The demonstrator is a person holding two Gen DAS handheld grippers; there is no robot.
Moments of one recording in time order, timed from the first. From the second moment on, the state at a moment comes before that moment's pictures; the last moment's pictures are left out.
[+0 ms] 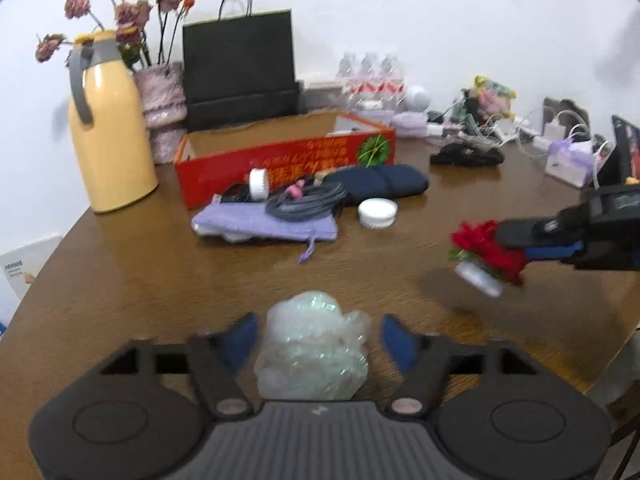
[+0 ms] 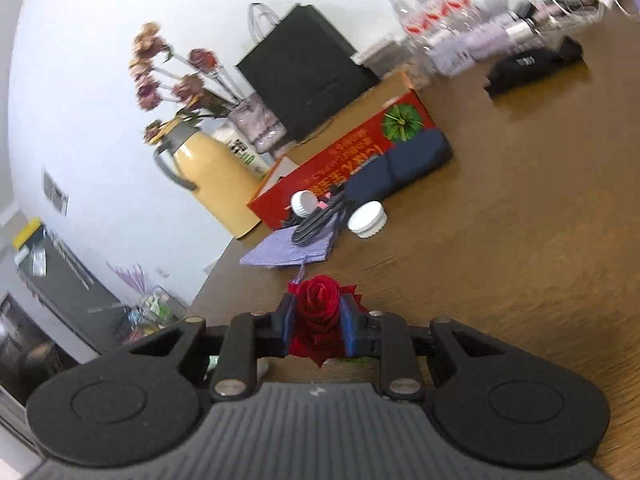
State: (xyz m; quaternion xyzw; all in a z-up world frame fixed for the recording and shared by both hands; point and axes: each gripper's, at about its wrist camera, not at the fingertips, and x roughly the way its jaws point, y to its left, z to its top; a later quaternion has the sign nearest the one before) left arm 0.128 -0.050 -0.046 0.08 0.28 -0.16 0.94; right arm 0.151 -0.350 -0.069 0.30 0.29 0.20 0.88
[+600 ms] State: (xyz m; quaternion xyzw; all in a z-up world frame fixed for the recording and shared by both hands) left arm 0.175 -0.101 -0.066 0.13 0.28 -0.29 0.91; right arm 0.187 -0.294 -0.042 0.22 0.32 0.24 0.89
